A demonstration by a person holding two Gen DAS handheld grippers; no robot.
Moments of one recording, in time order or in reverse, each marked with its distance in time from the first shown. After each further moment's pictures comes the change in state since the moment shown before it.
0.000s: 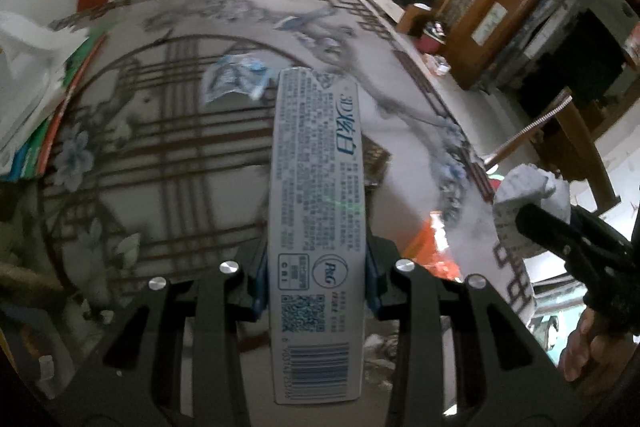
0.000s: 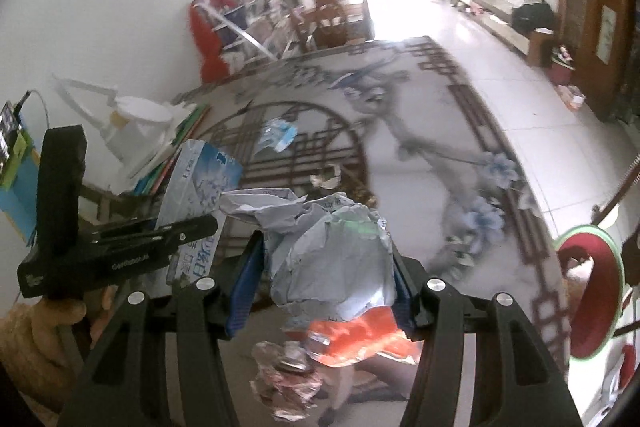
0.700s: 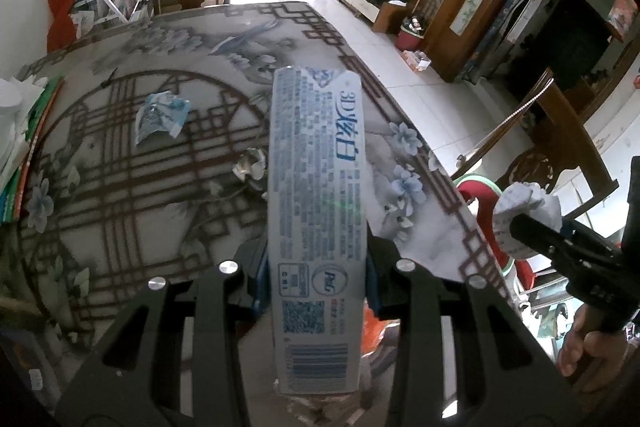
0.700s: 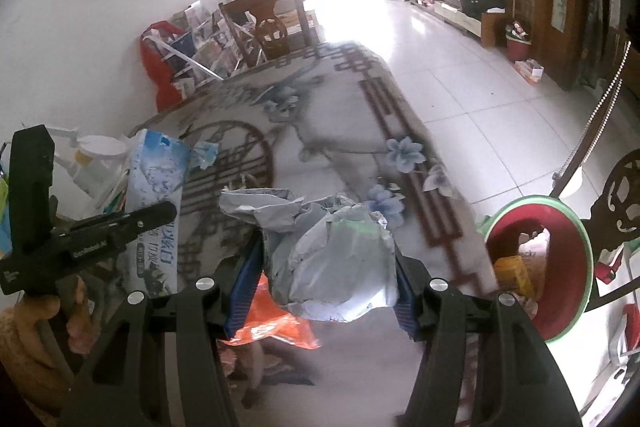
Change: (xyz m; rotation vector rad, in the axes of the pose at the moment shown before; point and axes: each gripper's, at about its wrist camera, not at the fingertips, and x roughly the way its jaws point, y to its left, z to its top) left arm 0.017 -0.085 0.022 0.084 -0.027 -0.008; right arm -0.041 -0.104 -0.013 0.128 -0.029 -0.079
